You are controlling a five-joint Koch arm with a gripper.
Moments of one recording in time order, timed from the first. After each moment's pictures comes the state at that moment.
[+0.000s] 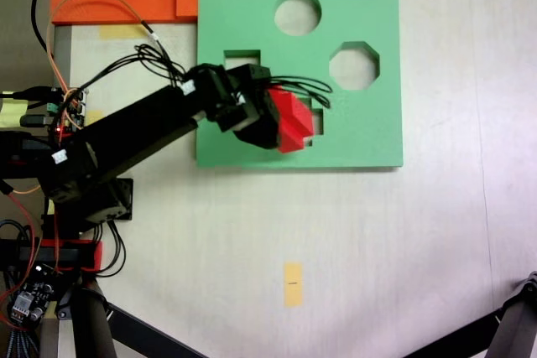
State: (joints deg) arm -28.5 86.9 77.4 80.8 104.6
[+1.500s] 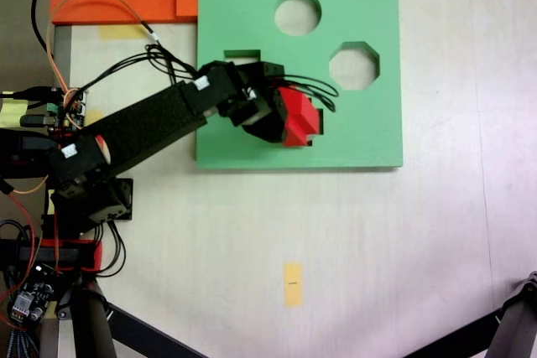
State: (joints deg) arm -28.9 83.7 83.1 69.6 114.7
